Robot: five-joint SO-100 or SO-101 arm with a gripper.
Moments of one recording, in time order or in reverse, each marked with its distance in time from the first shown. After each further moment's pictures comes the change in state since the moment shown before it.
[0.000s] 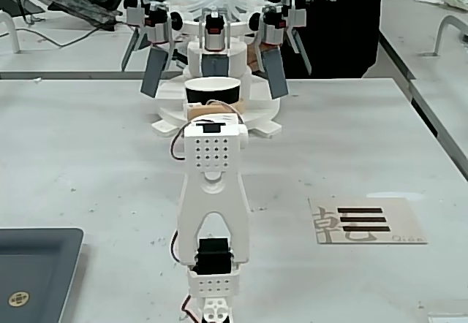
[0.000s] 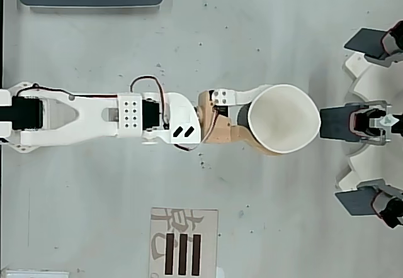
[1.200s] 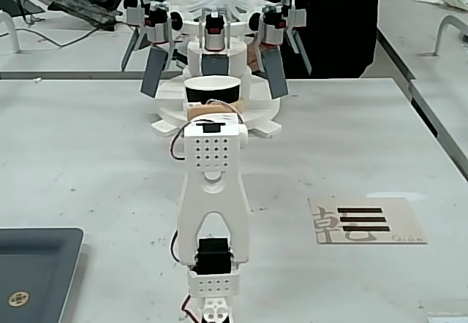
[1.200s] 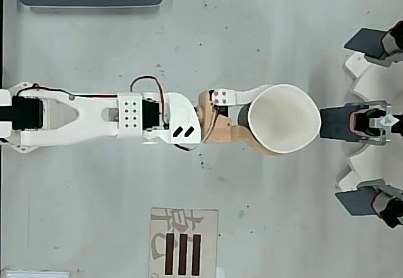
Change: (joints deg) arm 0.0 -0.1 0.0 -0.5 0.0
